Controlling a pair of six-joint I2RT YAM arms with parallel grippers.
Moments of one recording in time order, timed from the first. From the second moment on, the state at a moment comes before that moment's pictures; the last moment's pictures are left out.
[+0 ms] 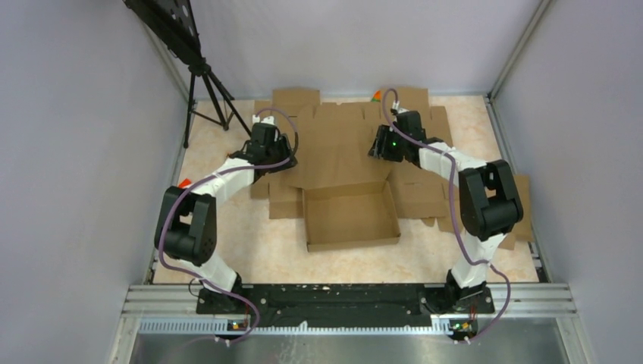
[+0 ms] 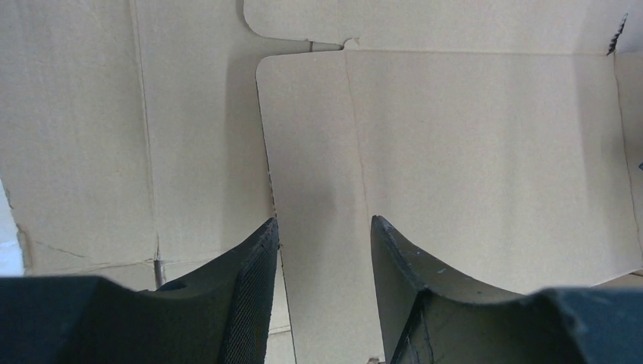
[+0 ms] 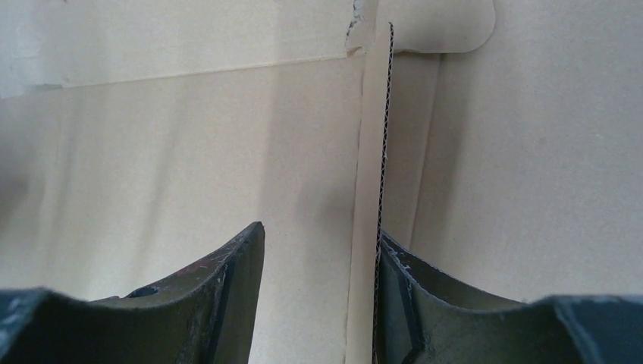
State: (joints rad) left arm -0.30 1.64 1.06 -0.17 0.04 -0.51; right arm 0.31 1.84 1.21 -0.11 -0.20 0.44
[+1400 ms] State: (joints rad) left arm -0.44 1.78 1.29 -0.30 0.11 -0.55; right arm 0.41 1.78 1.21 -0.23 0.11 0.36
